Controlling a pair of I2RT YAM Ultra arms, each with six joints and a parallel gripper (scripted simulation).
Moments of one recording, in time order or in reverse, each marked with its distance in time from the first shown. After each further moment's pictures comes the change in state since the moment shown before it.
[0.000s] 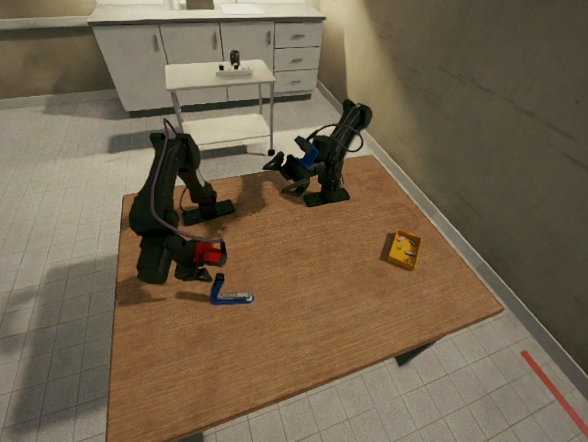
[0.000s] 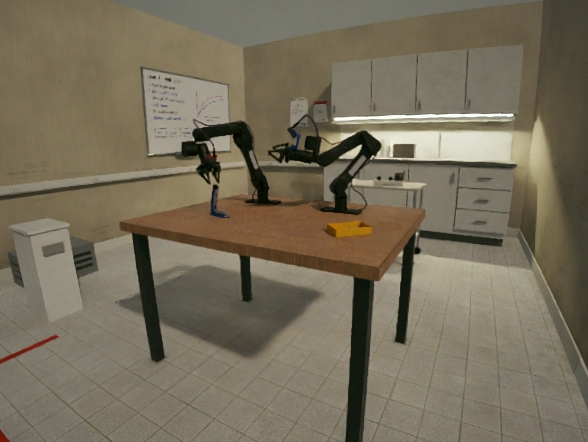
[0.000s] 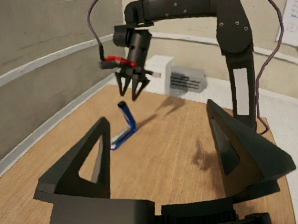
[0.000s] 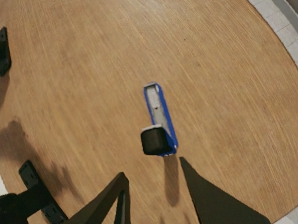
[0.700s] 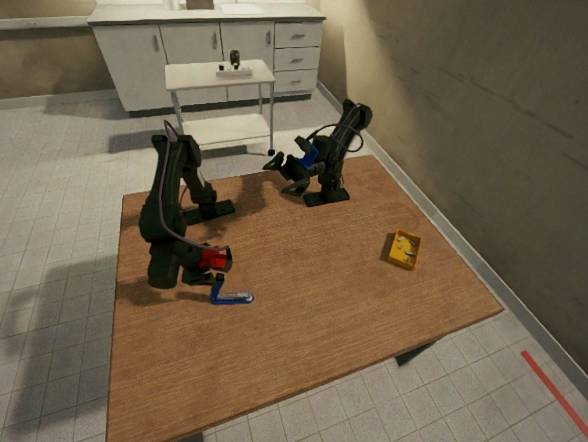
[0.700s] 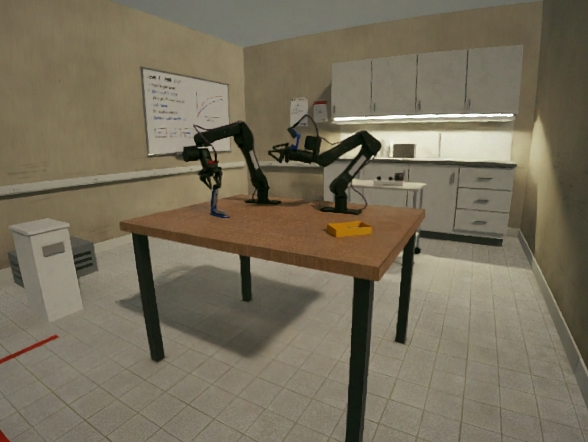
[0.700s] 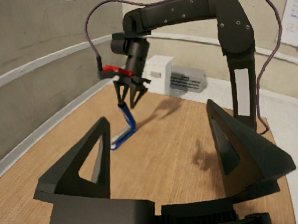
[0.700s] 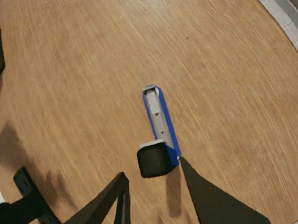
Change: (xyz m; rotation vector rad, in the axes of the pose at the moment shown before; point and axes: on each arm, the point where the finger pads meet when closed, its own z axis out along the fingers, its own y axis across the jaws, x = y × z) left arm 0.000 0.000 0.000 0.000 0.000 0.000; right arm 0.001 -0.001 0.026 0.001 -0.001 0.006
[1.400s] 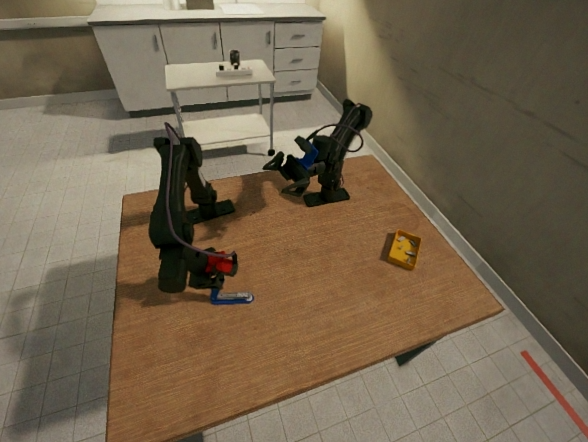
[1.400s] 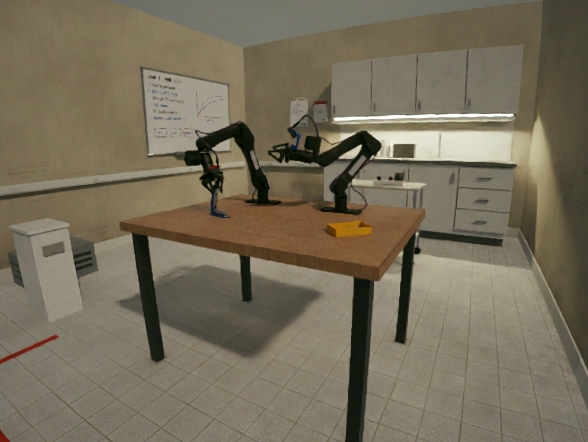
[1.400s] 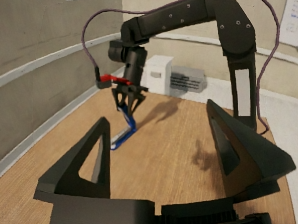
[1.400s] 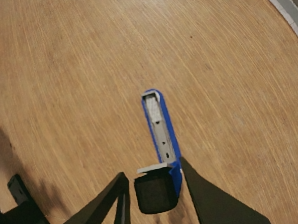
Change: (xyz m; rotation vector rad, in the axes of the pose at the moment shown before) left arm 0.000 0.000 0.000 0.000 0.000 0.000; right arm 0.000 0.000 0.026 0.002 0.000 0.000
